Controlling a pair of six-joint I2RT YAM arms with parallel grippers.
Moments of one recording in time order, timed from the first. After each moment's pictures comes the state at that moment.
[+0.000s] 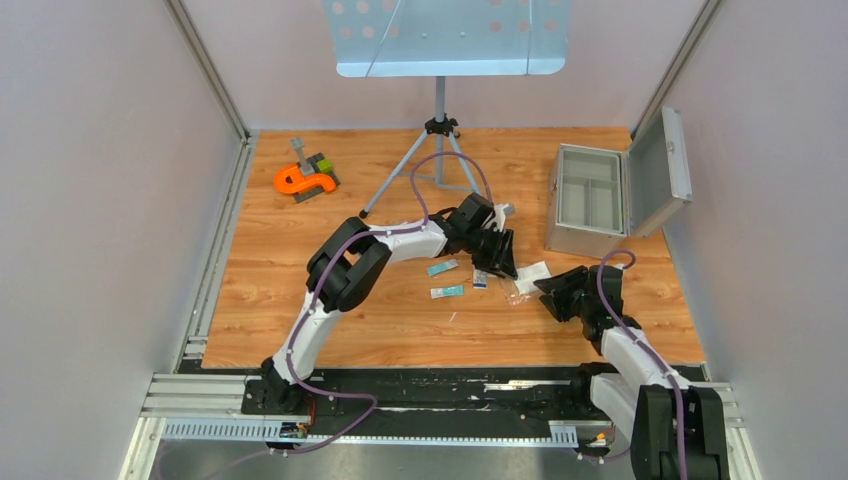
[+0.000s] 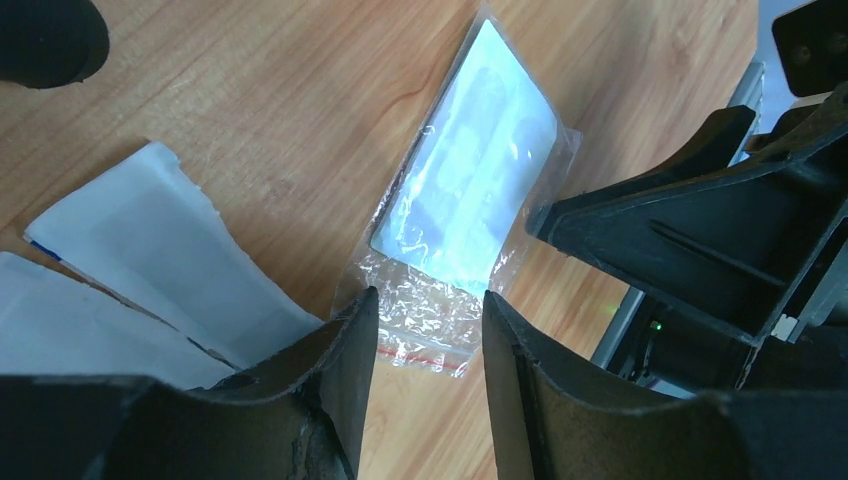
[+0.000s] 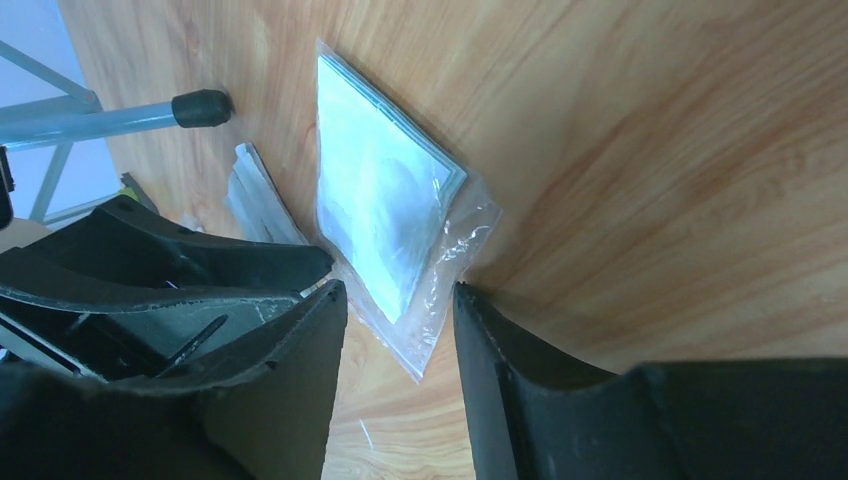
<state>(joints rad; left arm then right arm) -0.86 2.27 1.60 -0.12 0.53 -0.61 -0.03 0.94 0.19 -0.01 -0.24 1.11</state>
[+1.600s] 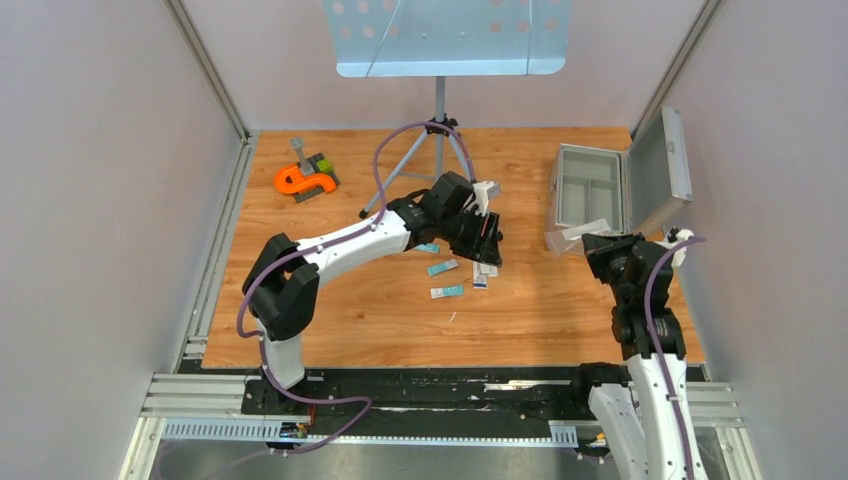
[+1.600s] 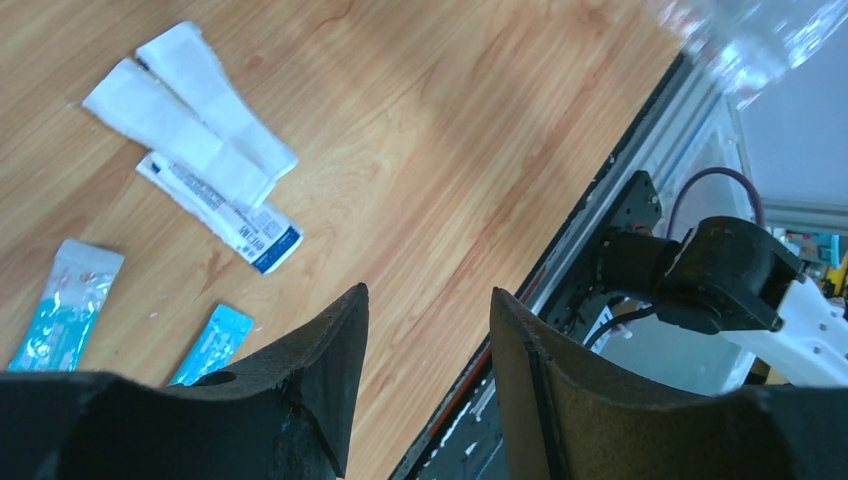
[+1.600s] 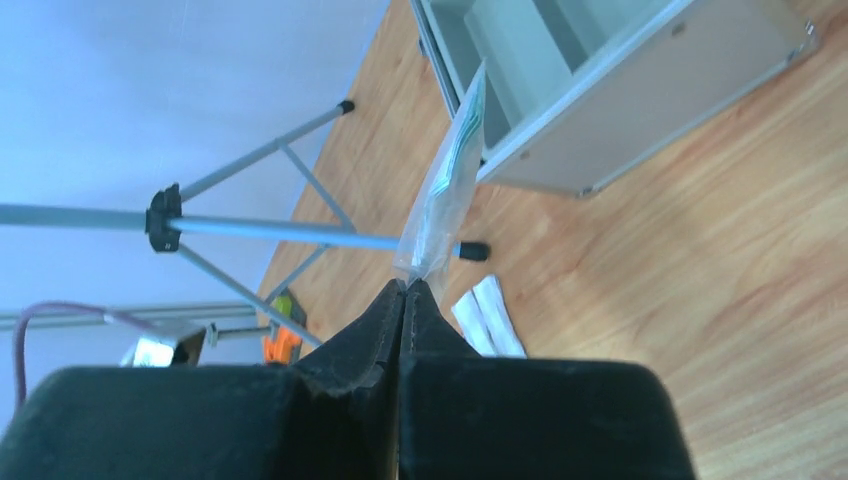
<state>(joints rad) -0.86 1.85 1.49 -0.37 0.42 -0.50 -0.03 0.54 0.61 -0.41 0.03 1.05</state>
